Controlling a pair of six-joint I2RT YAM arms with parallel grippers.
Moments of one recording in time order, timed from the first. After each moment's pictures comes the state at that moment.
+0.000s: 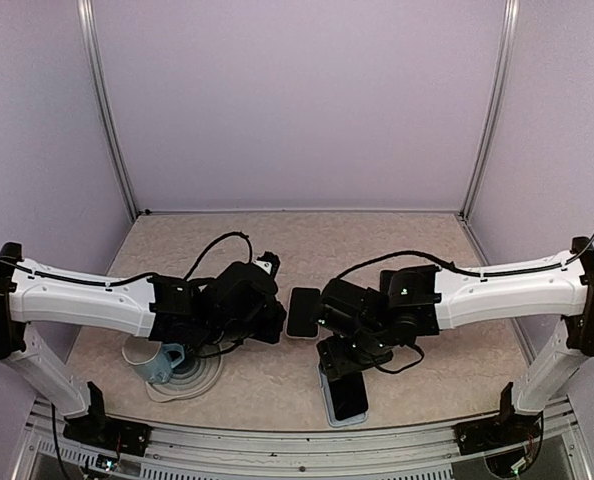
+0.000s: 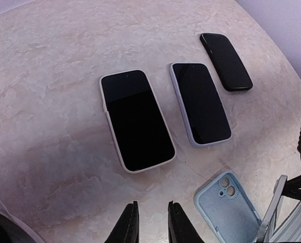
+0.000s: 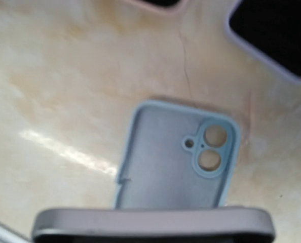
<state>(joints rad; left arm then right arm) -1.17 1.54 1.02 -0.26 -0.42 -0.65 1.24 1.59 1.22 -0.82 0.19 0.85</state>
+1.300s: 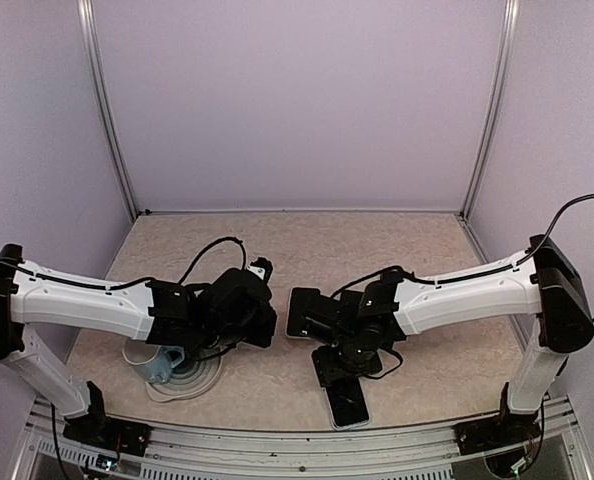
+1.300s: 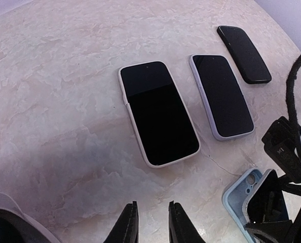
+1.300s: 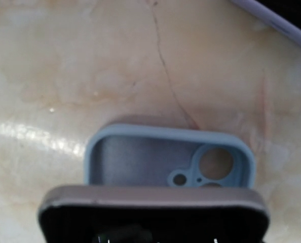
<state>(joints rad) -1.15 1.52 0.95 -0.24 -0.46 -0.62 1.22 1.79 1.23 -0.80 0.15 0.93</state>
